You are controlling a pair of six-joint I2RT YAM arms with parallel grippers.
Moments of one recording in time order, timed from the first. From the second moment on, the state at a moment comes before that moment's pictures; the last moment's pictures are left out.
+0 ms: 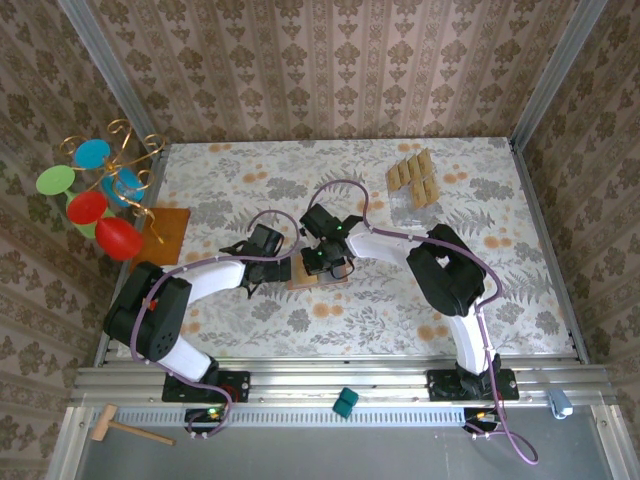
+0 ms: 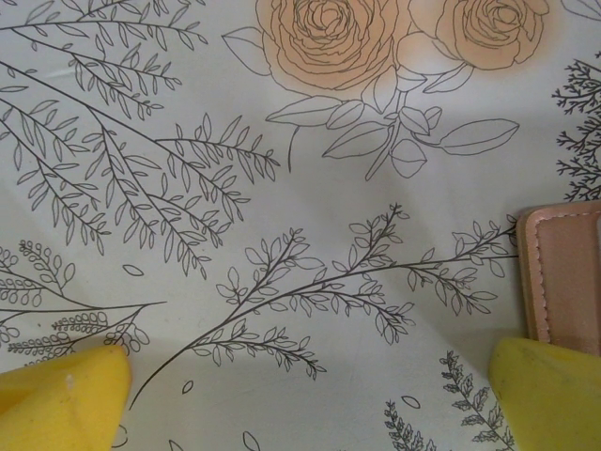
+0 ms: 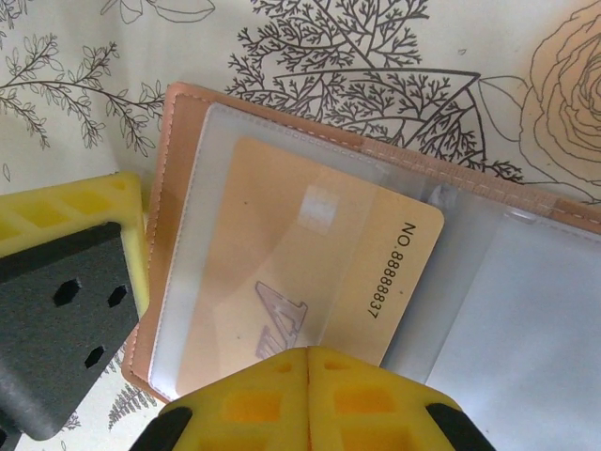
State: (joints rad) left arm -0.55 1.54 0.71 -0.29 -0.22 -0.45; right arm 0.76 2.06 1.45 -0.53 -0.19 0.45
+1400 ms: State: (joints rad) left arm -0.55 1.55 0.71 -0.29 -0.22 -0.45; right arm 0.74 2.06 1.41 -0.51 -0.19 0.45
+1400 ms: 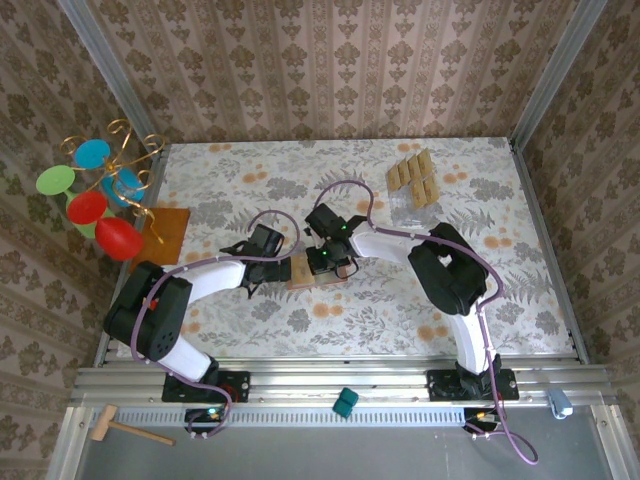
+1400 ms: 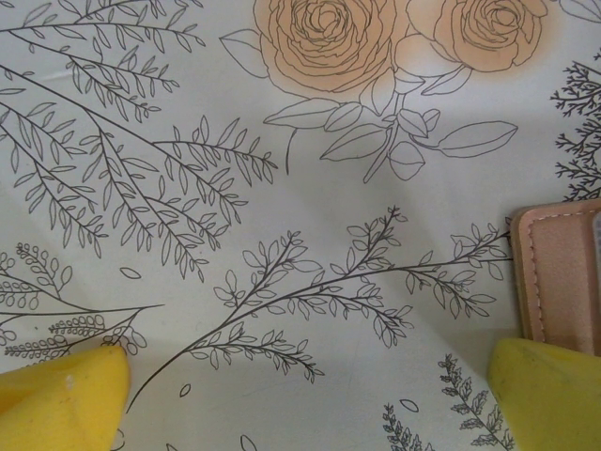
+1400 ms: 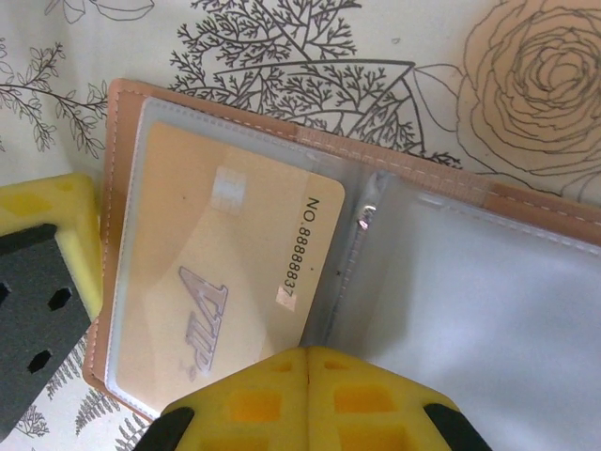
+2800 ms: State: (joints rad) left arm -0.44 1.52 0.71 -0.34 -0.19 -0.42; right arm 0.71 2.04 1.46 -0.54 -0.19 0.45
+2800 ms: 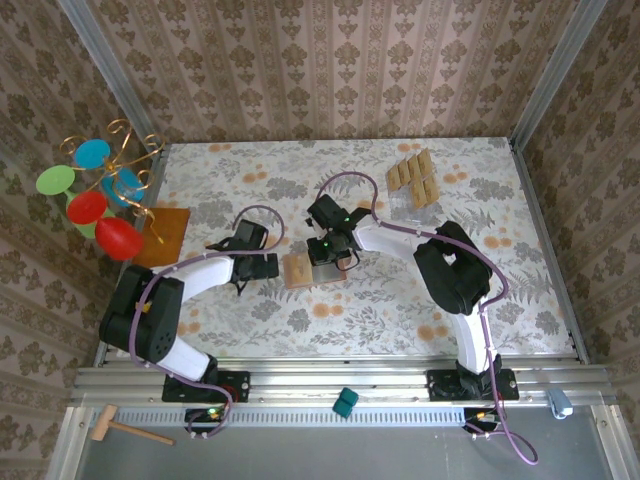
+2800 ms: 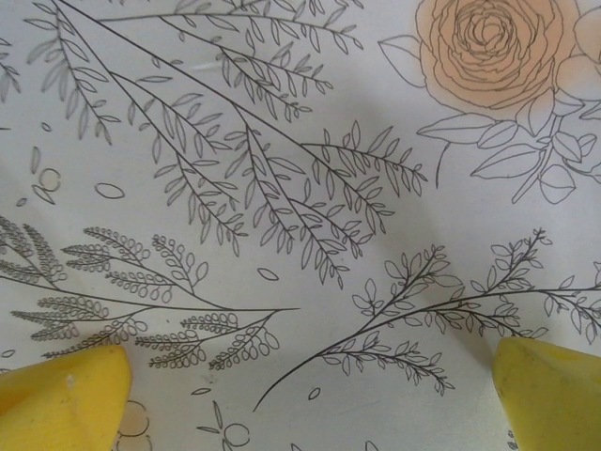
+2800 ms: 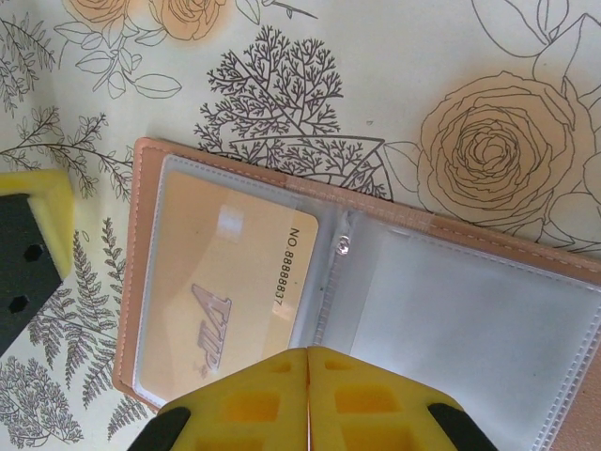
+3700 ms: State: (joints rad) left arm -0.48 1.56 0.73 -0.32 -0.22 -0.42; right arm 0.75 2.06 1.45 -0.51 -0.21 0.47
